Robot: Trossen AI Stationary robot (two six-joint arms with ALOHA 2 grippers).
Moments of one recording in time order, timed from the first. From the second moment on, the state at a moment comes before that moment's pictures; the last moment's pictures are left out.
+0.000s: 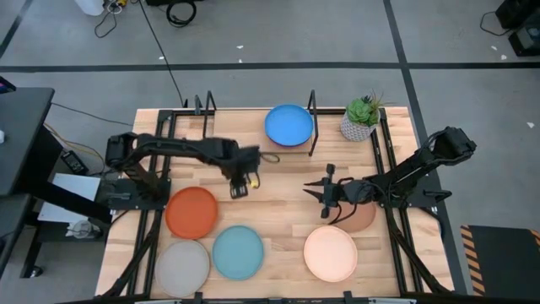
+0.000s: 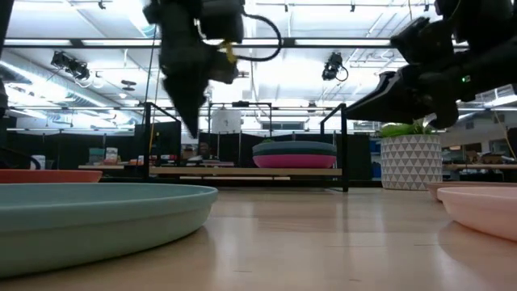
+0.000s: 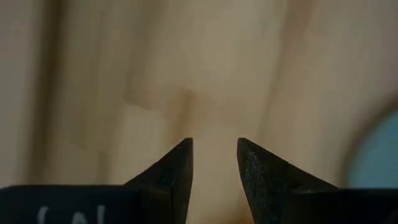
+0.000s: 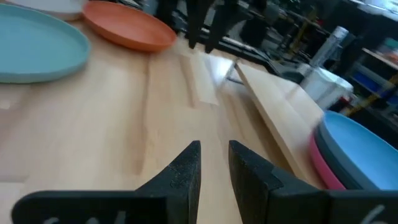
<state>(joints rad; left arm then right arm) 0.09 1.67 1.23 -0.87 0.01 -0.15 0.30 1.37 0.25 0.84 0.55 -0.26</state>
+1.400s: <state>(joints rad) -0.29 1.69 1.04 -0.98 -0.05 -1.32 0.17 1.37 0.25 0.91 0.24 -0.49</state>
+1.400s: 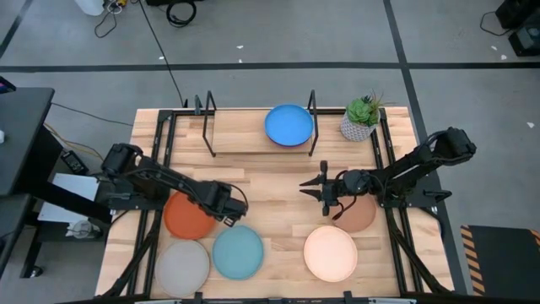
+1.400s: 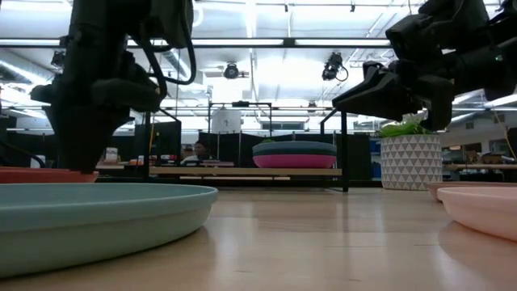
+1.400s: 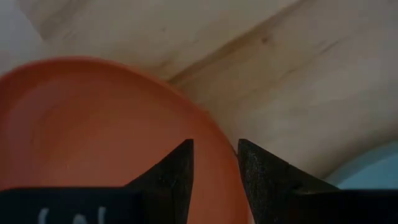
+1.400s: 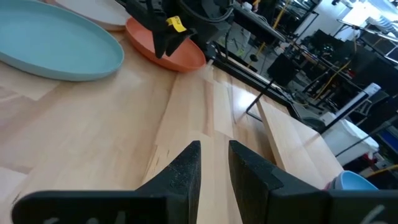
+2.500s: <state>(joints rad) -0.31 1.76 1.41 -1.04 -0.15 -0.23 0.18 1.37 0.25 0.78 0.25 -0.40</state>
